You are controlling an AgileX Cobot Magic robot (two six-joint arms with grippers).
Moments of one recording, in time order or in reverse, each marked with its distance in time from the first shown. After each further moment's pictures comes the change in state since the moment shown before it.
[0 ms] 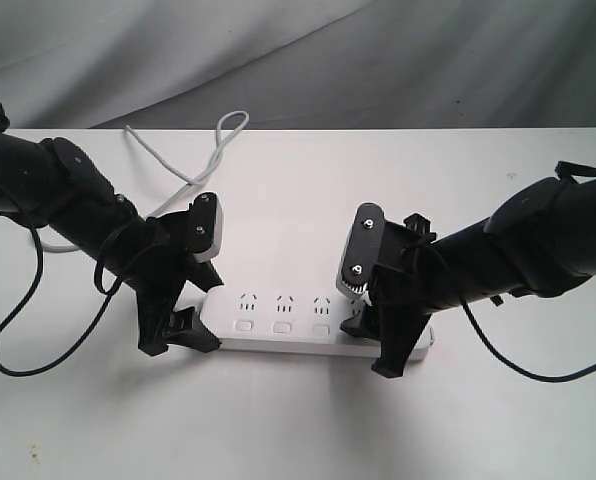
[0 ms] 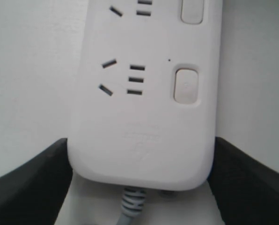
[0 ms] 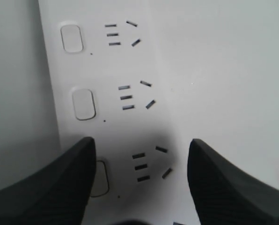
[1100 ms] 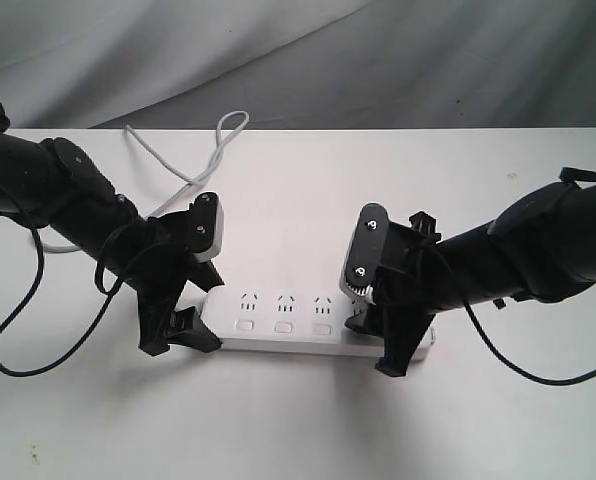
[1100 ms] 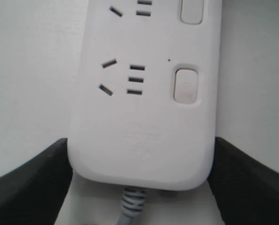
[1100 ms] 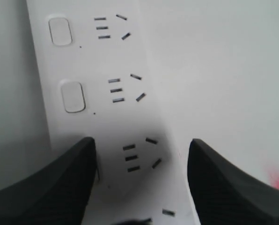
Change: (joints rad) left arm 0.000 0.000 0.000 -0.005 0.000 0.000; right arm 0.000 -0.014 0.030 0.050 -0.046 -0.068
